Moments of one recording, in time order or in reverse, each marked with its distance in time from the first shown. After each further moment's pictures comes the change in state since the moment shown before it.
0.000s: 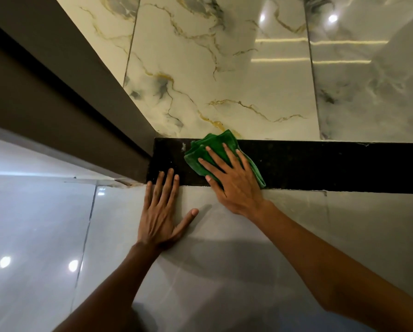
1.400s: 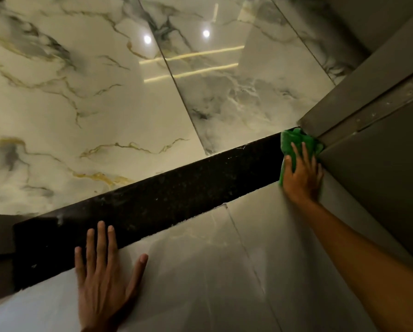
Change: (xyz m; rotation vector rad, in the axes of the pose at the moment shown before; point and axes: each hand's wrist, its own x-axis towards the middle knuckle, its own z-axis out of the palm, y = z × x) left_hand 0.047 0.103 0.022 0.048 0.039 0.020; right_hand -0.190 0.302 -0.099 -0.071 0.293 1.260
